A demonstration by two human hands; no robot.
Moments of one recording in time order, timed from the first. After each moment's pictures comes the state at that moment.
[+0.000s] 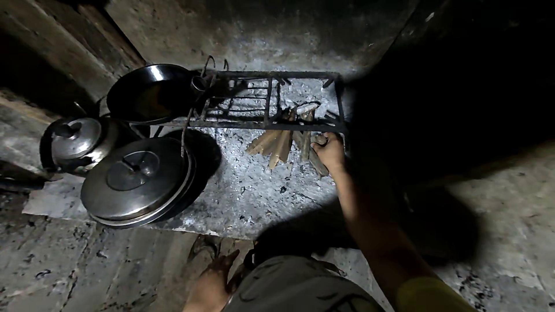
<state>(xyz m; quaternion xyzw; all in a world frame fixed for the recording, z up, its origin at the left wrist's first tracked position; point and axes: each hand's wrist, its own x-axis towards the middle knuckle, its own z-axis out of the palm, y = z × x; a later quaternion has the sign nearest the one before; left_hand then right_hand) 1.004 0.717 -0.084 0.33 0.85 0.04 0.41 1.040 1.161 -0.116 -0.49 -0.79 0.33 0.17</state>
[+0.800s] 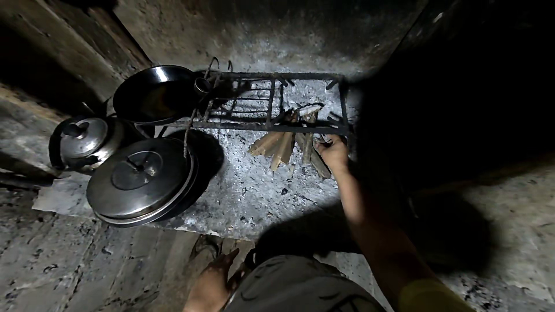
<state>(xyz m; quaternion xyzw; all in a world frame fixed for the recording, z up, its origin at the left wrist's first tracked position) 1.004 0.722 -0.088 0.30 0.85 0.03 0.42 1.040 1.167 -0.120 -0.51 -0.76 0.35 0.18</state>
